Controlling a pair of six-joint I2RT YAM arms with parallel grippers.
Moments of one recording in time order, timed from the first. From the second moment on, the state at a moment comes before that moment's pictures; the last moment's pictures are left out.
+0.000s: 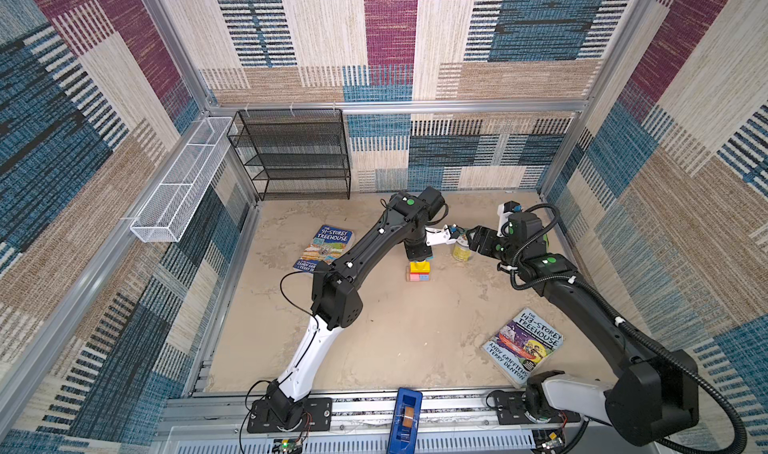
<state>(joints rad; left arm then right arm) -0.74 2.37 2.51 -1.44 0.03 0.69 0.24 1.24 0.97 -0.32 -0.08 0.49</state>
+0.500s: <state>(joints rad) -0.75 2.41 2.51 -1.44 0.00 0.71 0.23 1.25 0.95 -0.31 -0.10 0.50</state>
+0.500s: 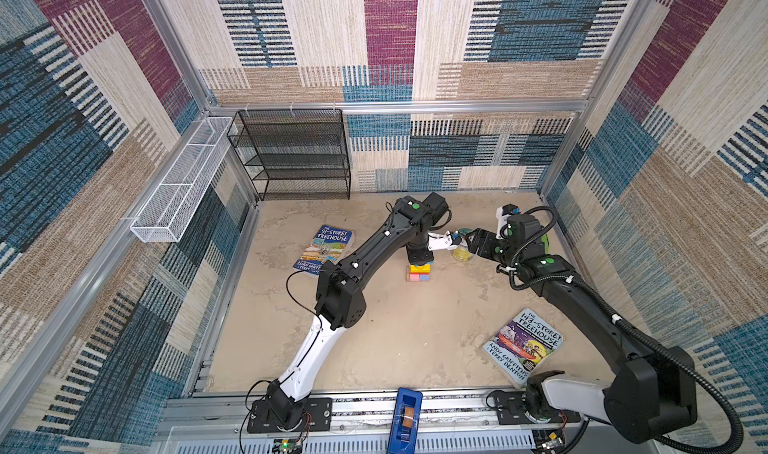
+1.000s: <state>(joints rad) -0.75 2.41 2.51 -1.44 -0.02 0.71 0.22 1.27 0.95 -0.30 -0.13 0.51</state>
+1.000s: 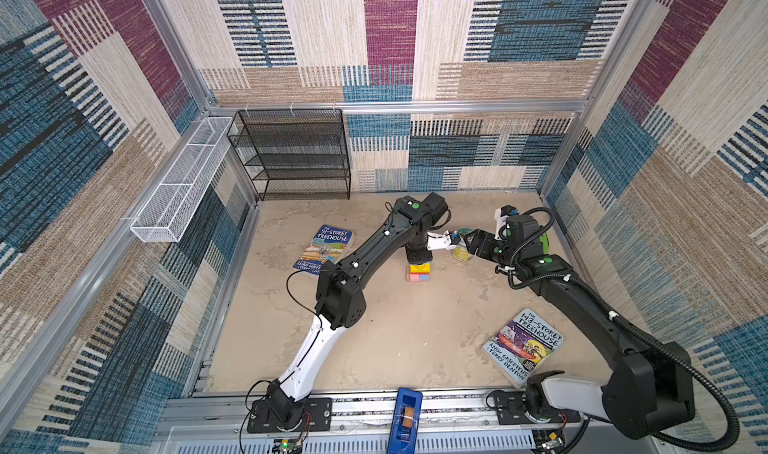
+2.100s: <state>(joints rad) -0.75 2.42 2.51 -1.44 -0.02 0.72 0.22 1.27 0.93 -0.30 -0.13 0.53</state>
